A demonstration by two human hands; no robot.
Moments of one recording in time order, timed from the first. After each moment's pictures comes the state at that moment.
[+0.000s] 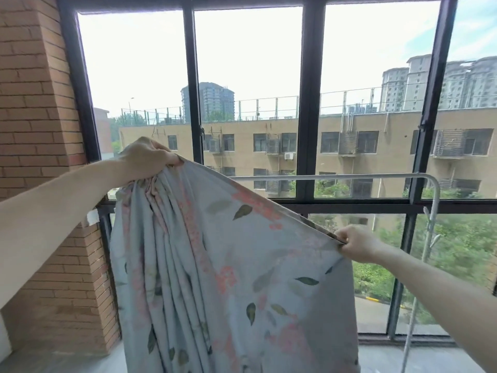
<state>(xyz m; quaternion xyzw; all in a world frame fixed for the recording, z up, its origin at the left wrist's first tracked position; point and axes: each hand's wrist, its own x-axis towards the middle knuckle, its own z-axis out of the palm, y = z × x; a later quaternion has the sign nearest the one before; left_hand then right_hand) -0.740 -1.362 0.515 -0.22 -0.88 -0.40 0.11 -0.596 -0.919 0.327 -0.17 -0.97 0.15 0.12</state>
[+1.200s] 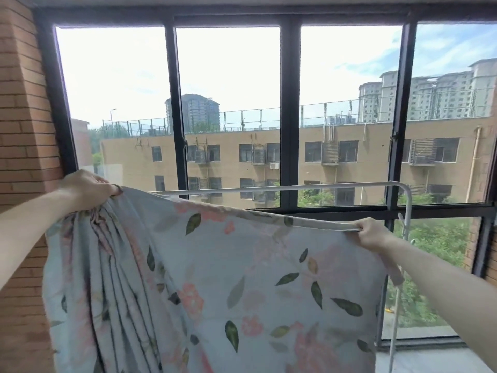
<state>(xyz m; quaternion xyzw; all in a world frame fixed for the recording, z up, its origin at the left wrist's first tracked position) -0.796 -1.416 0.489 -0.10 -0.93 -0.31 0.17 -0.562 -0.844 0.351 -0.27 -0.91 0.23 0.21</state>
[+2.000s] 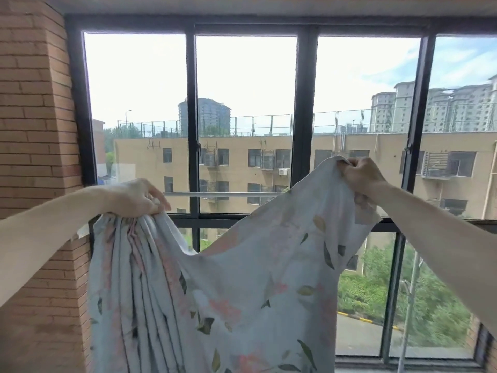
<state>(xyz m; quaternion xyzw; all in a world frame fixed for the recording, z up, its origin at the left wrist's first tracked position) -0.755 -1.395 0.492 -0.28 -0.95 -0.14 0.02 -0.598 -0.925 0.499 -0.19 -0.82 0.34 0.42</state>
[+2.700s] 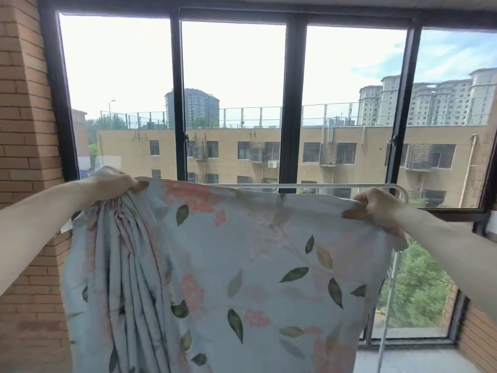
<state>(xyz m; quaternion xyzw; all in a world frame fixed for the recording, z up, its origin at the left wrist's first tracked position) -0.822 -1.403 0.470 -0.13 -0.92 -0.38 0.06 -0.528 -0.873 0.430 -0.18 -0.94 0.19 0.21</state>
